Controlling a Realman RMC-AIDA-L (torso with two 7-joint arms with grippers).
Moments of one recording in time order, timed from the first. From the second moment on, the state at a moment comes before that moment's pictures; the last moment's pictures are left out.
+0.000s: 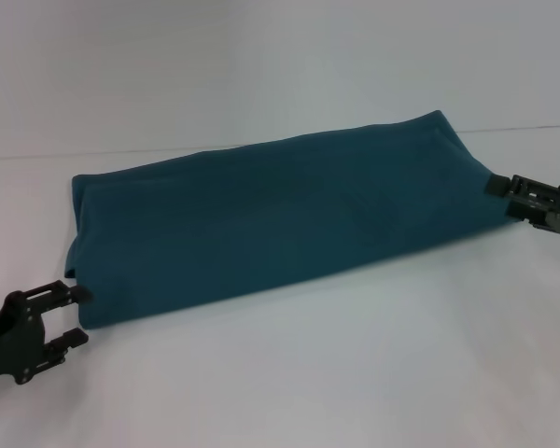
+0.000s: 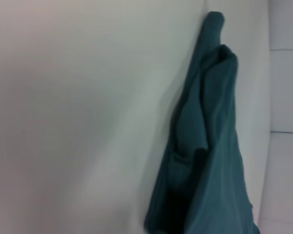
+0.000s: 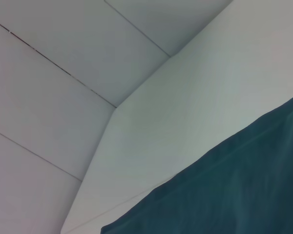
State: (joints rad) left arm -0.41 -2.06 0.56 0.57 2.02 1.28 -2.72; right arm 0.44 1.94 -0.61 -0.57 -1.80 -1.34 2.09
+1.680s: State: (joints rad) left arm -0.55 -2.06 0.63 0.45 2.02 1.03 -2.72; right arm 0.43 1.95 -0.60 -0.57 -1.80 -1.34 2.06
